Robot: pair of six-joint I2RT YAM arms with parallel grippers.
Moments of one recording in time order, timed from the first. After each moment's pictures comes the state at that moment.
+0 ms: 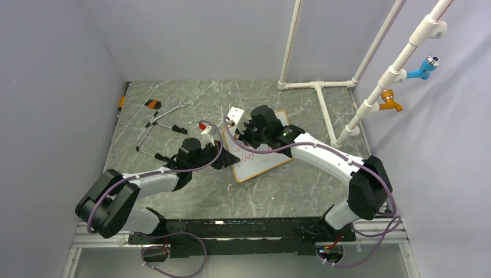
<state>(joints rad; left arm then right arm) -0.60 1.35 0.44 0.62 0.44 -0.76 0.77 1.52 1.17 -0.30 -0.10 -0.37</state>
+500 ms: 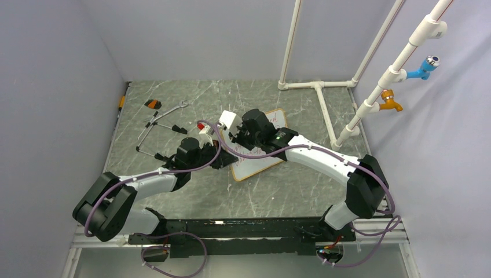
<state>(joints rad) -0.59 1.32 0.44 0.59 0.43 -0.72 0.85 1.55 1.20 -0.29 0.01 -0.41</state>
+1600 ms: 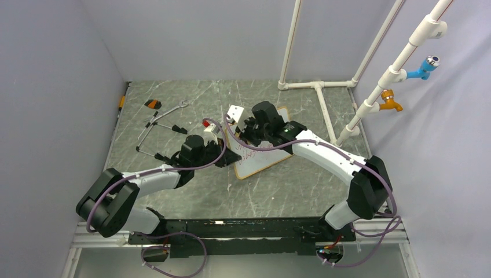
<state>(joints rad) -0.62 1.36 0.50 0.56 0.41 -0.66 0.76 1.52 1.22 -0.36 -0.16 -0.43</state>
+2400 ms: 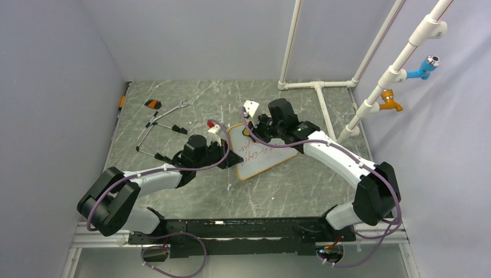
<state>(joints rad) -0.64 1.37 0.52 0.53 0.43 -0.59 0.63 1.45 1.14 -0.31 -0.31 -0.41</state>
